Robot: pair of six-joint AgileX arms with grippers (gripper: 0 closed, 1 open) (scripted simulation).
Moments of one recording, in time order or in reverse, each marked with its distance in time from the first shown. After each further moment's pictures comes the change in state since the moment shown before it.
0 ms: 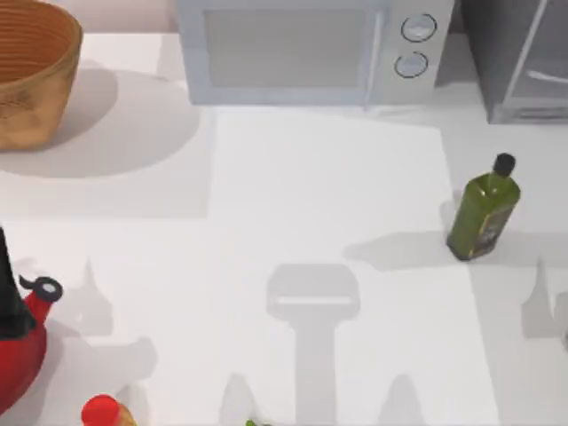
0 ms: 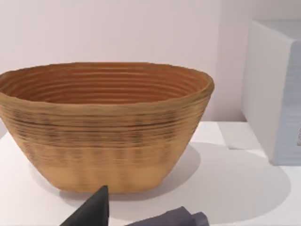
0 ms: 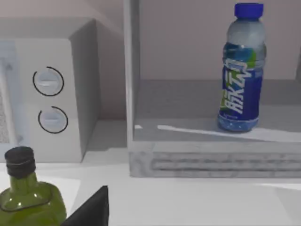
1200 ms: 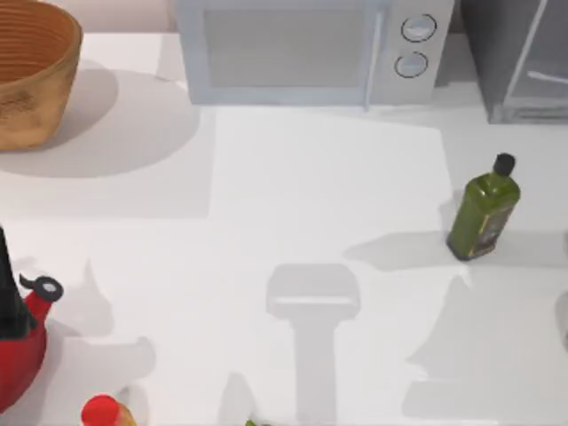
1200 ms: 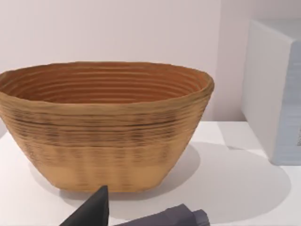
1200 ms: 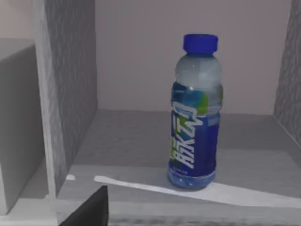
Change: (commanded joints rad) left arm 0.000 0.000 0.000 0.000 0.000 0.000; right arm -0.415 1.268 0.192 1.125 -0.408 0.005
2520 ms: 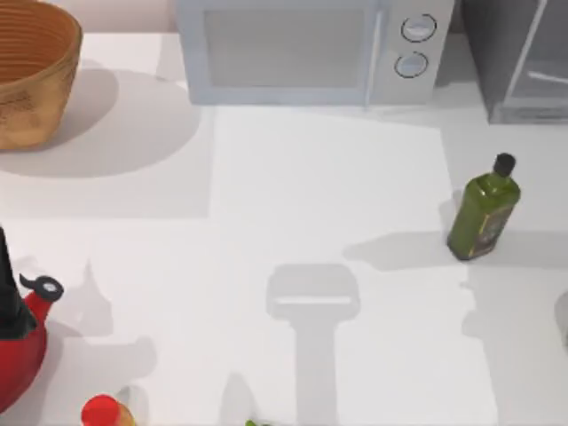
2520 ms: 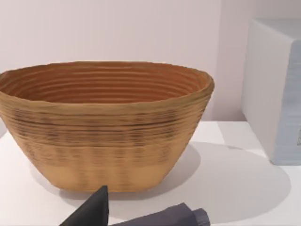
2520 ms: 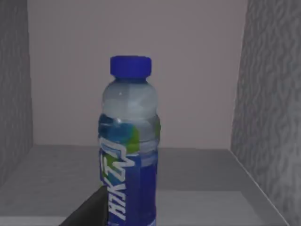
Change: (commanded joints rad) left arm 0.000 0.000 0.000 0.000 0.000 0.000; right arm -0.025 0.494 0.222 0.368 0.061 0.010
